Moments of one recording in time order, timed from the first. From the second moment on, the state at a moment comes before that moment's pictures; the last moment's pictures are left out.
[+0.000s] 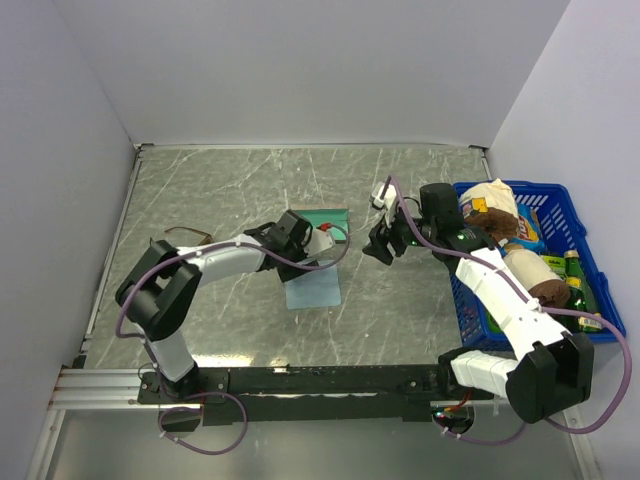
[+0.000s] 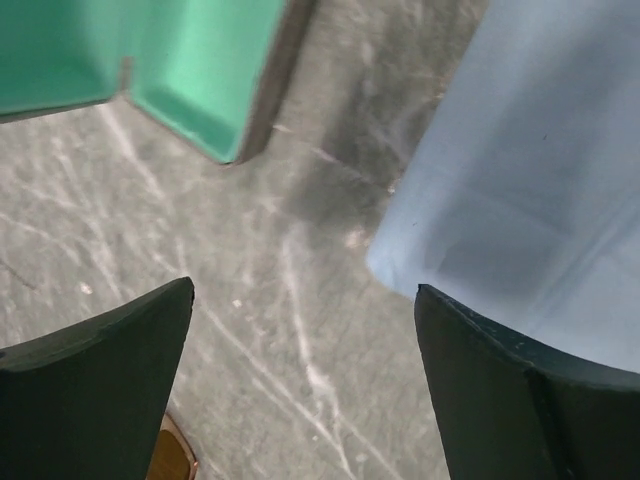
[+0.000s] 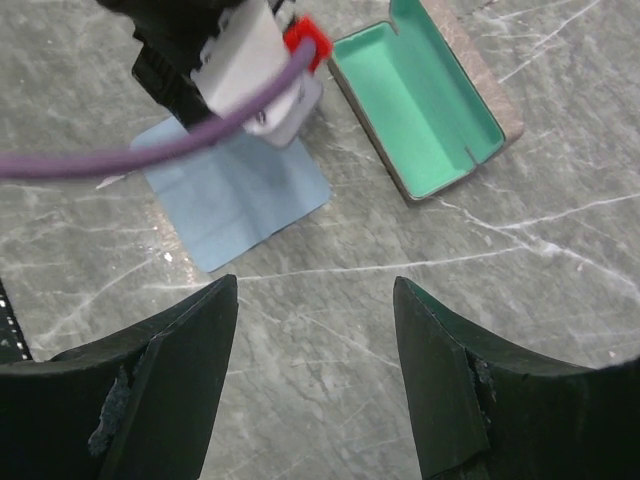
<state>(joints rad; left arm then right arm) -0.71 1.74 1.05 -0.27 -0.19 0.56 0.31 1.16 0.97 -0.47 -0.63 -0.49</state>
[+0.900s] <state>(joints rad) -0.51 1.82 1.15 -0.45 0.39 0.47 0.32 1.66 1.20 -0.44 -0.78 -0.08</state>
